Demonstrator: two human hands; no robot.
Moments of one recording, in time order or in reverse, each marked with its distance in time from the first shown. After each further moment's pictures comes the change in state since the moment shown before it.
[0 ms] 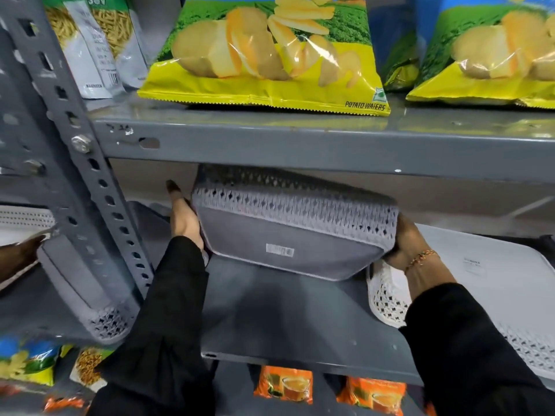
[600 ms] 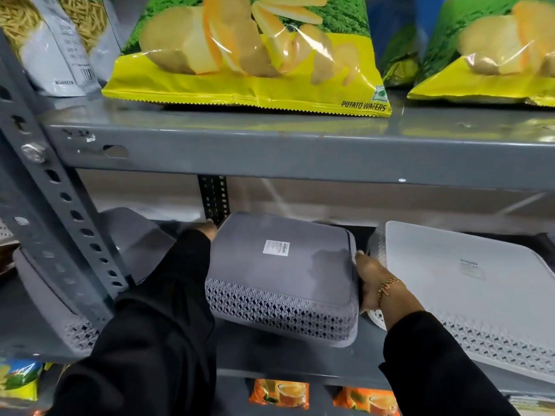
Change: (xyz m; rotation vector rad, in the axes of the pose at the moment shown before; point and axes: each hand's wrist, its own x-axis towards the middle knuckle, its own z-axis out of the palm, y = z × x) left_hand 0.080 -0.040 0.025 1.075 -0.080 -0.005; right_hand 0.072 0.105 -0.037 -0.390 0.189 0.389
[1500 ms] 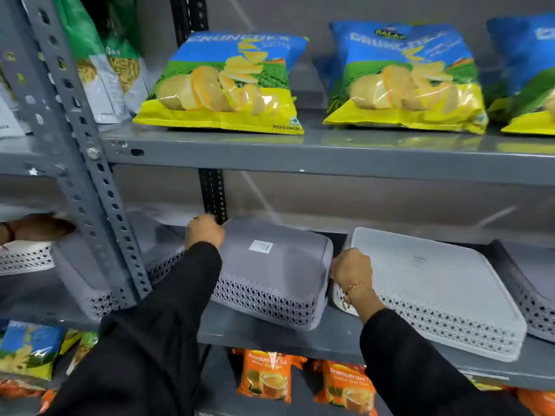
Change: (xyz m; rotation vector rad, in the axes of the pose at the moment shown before) left_hand -0.136 0.014 0.015 0.192 0.434 0.272; right_hand -0.167 -0.012 -0.026 -0.805 0.396 -0.623
